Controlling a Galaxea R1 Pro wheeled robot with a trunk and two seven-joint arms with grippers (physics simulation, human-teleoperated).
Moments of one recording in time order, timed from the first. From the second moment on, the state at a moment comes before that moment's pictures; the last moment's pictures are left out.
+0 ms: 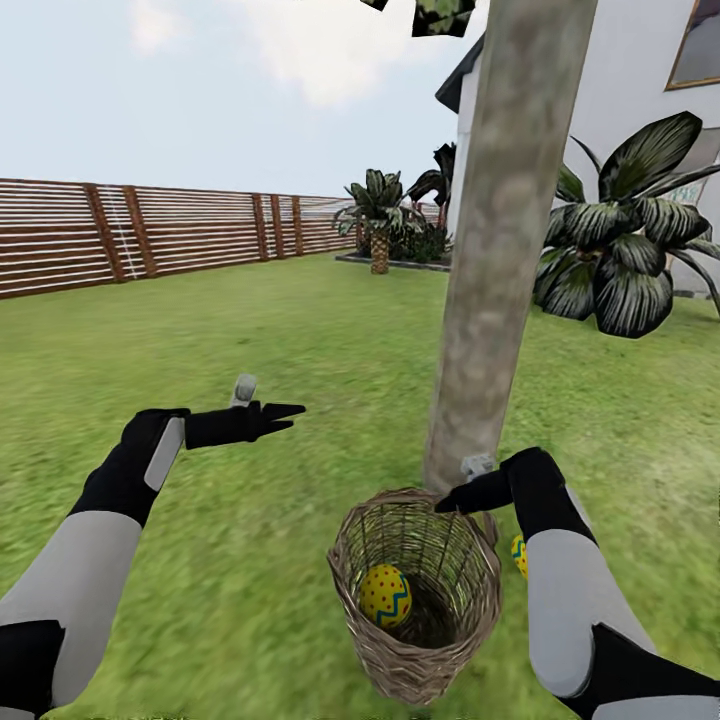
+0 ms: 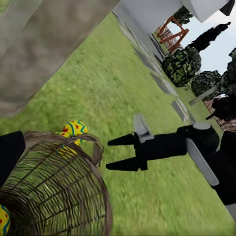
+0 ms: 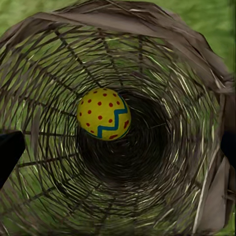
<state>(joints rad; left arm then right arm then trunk) -0.93 0.15 0.05 -0.90 0.32 1.00 -1.03 -0.90 0.12 -0.56 -0.83 1.19 0.73 1.12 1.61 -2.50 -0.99</state>
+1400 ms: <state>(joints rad) -0.90 0.17 0.16 -0.89 0.36 1.00 -1.06 -0.90 0.12 -0.57 -0.86 1.22 0.74 1.18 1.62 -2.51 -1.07</state>
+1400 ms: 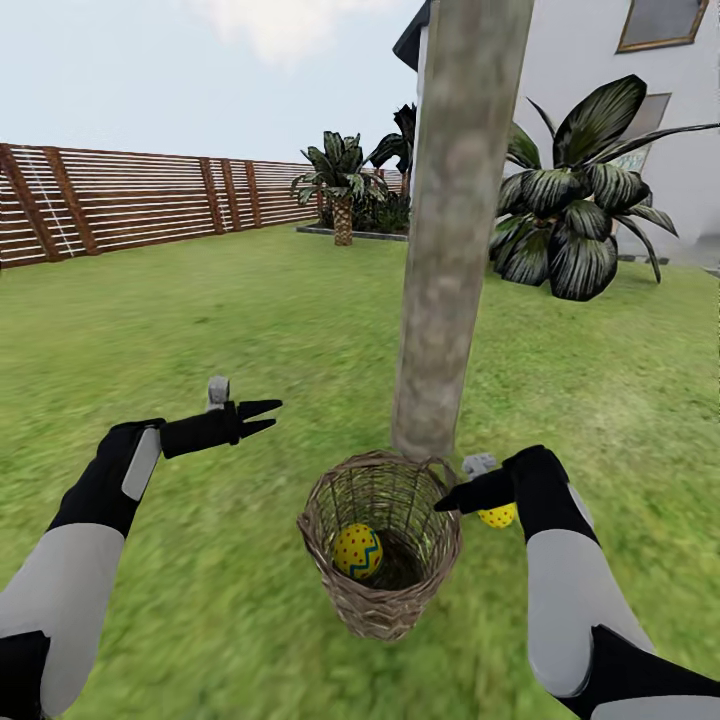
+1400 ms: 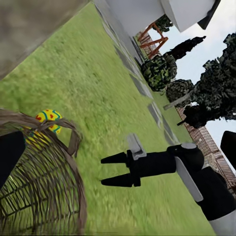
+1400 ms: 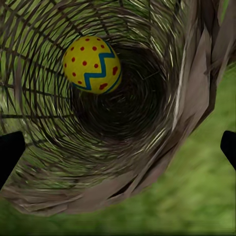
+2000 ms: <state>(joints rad) -0.90 0.18 0.17 -0.89 0.39 0.99 -1.06 -0.89 0.12 -0.57 -0.91 1.22 0.74 1.32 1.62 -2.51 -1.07</state>
